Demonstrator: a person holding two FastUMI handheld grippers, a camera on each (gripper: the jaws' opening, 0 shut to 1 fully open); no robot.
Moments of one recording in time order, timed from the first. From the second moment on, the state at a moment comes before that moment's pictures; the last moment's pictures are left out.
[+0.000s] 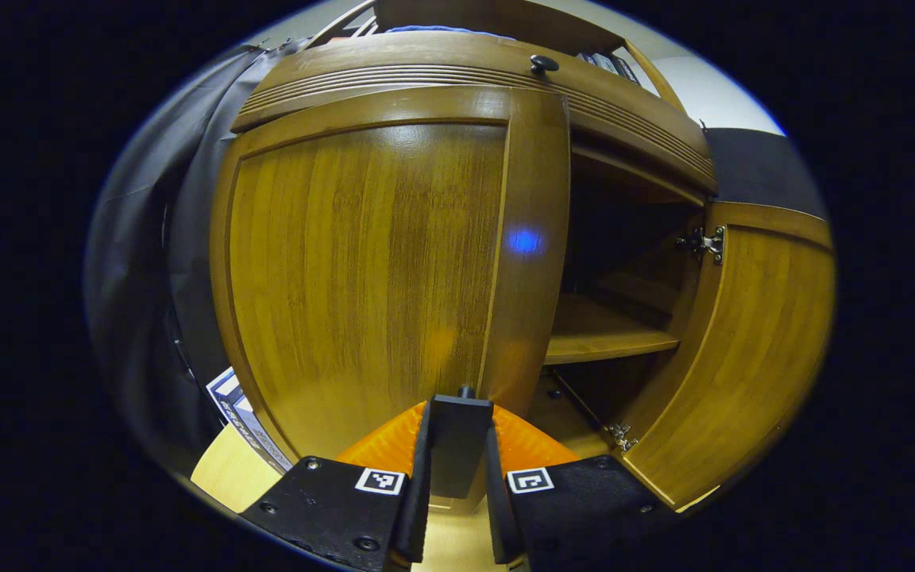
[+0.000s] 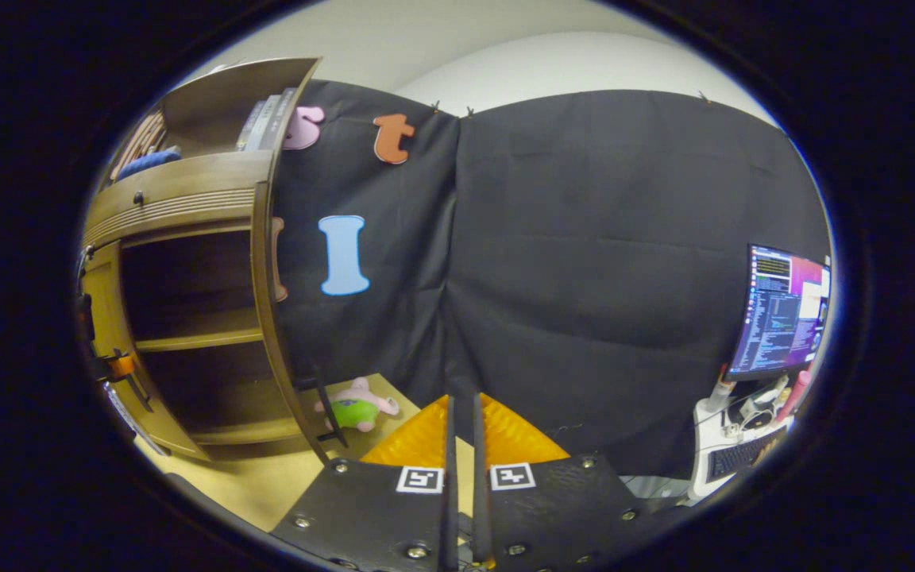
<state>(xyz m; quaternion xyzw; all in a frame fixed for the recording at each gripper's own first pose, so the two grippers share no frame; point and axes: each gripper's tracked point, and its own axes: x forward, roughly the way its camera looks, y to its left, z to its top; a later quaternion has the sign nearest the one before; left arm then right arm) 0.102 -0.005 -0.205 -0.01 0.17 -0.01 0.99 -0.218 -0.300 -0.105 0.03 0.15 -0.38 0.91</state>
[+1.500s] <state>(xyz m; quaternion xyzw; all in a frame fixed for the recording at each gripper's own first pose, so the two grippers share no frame) -0.006 0.059 -0.187 -0.07 0.17 0.06 0.98 -0.114 -0.204 -0.116 0.04 0.16 -0.19 0.97</state>
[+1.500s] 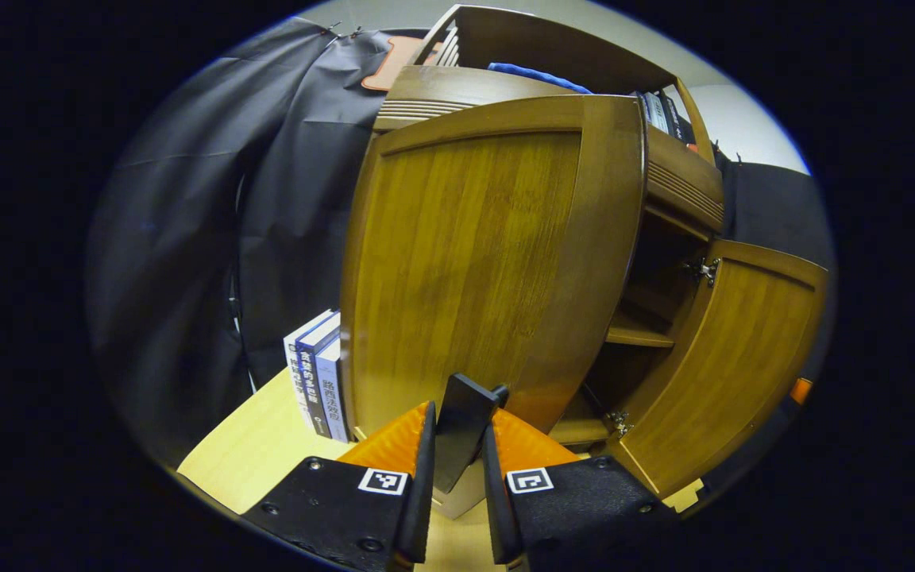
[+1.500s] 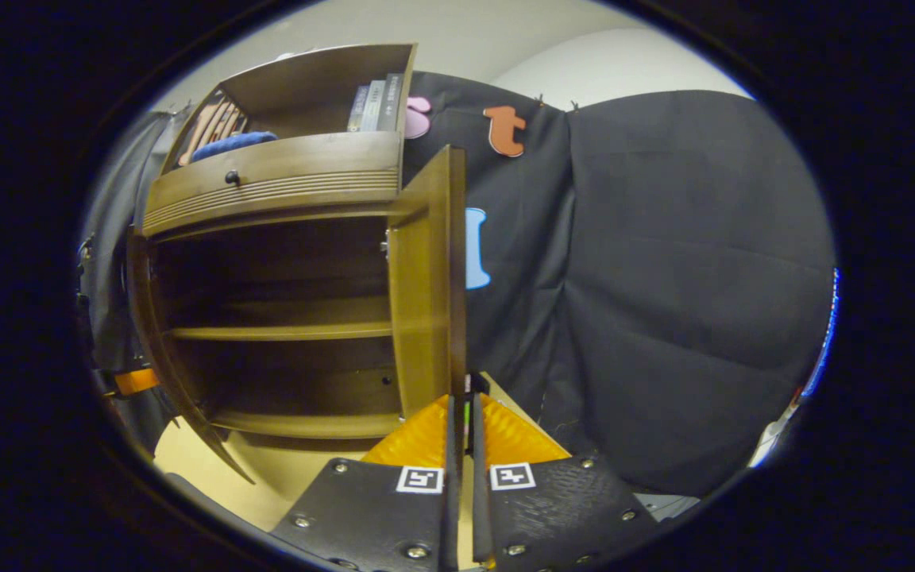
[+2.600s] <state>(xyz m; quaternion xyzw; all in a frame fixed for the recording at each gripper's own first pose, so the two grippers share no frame) -0.047 0.138 -0.188 -0.07 0.18 0.16 0.97 -0.058 -0.139 -0.133 0.06 0.18 -0.08 0.98</state>
